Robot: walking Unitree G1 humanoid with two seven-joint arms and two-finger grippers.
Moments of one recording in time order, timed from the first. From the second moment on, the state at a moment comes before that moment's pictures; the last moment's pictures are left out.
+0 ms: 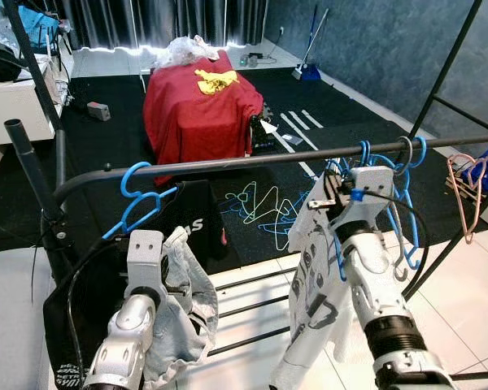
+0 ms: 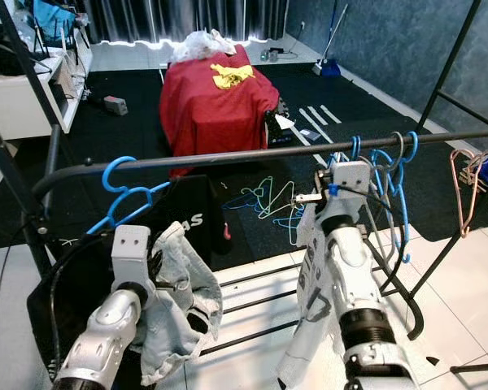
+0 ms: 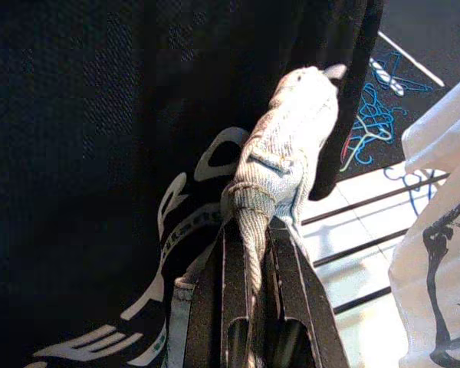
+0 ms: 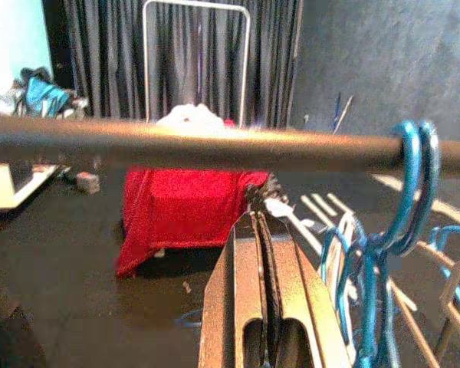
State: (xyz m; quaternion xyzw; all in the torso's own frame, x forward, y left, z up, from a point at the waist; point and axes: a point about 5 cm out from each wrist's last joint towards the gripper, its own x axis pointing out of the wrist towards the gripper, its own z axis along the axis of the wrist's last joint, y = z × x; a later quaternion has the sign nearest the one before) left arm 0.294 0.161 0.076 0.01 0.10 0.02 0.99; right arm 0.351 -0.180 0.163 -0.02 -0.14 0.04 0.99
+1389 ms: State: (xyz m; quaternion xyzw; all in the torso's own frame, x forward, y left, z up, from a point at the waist) left arm 0.303 0.147 0.071 0.03 0.13 -0.03 0.99; right arm 0.352 -0.201 0.178 -0.09 -0.14 0.03 0.99
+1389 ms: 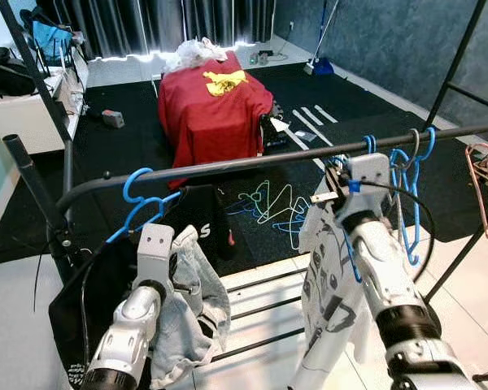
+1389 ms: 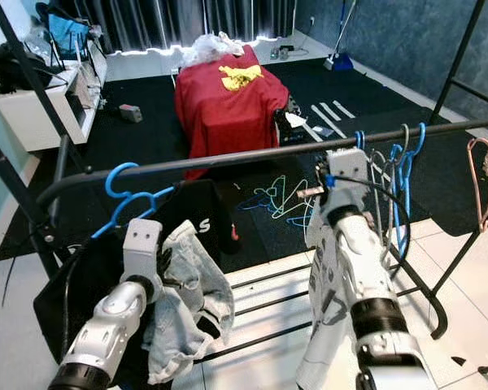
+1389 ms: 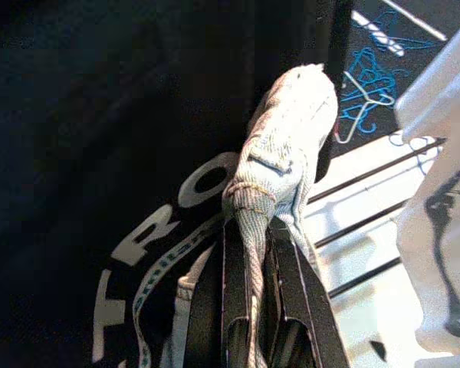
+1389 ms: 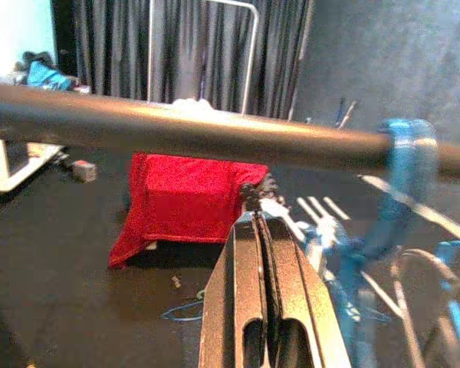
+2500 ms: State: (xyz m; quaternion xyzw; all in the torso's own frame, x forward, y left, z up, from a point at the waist) left arm 0.293 0.151 0.084 0.04 0.10 -0.02 0.99; right arm 0.310 -0.193 0.152 -0.08 -0.14 -0.09 0.98
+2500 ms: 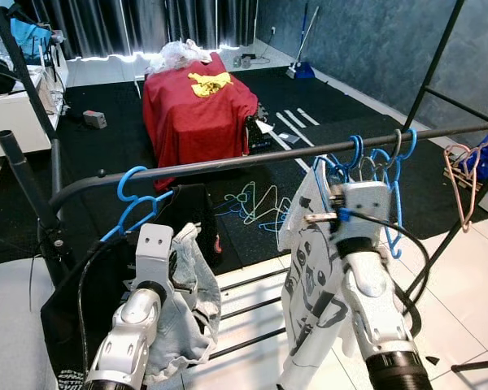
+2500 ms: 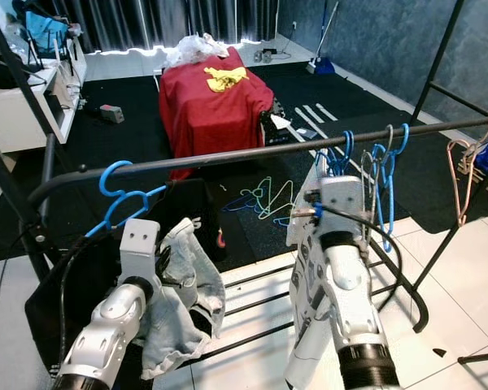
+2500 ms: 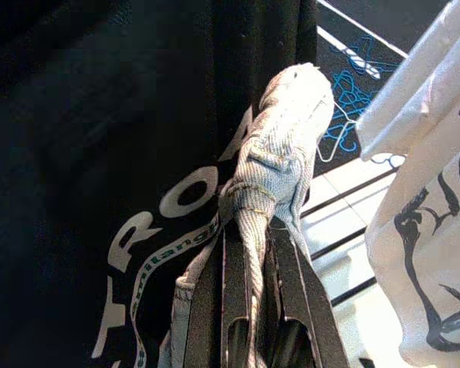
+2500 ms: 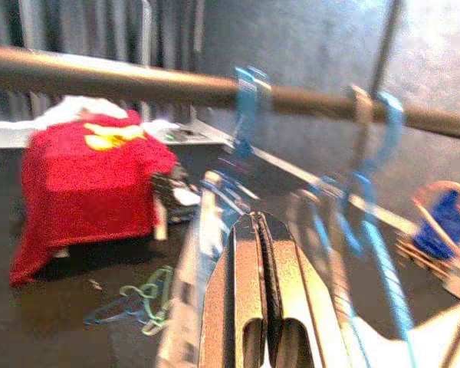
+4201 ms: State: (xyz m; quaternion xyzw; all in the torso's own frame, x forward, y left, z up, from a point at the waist) left arm 0.288 0.153 0.080 0.04 0.12 -0.03 0.99; right arm 0.366 -0.224 0.206 -0.08 -0.13 0.02 0.99
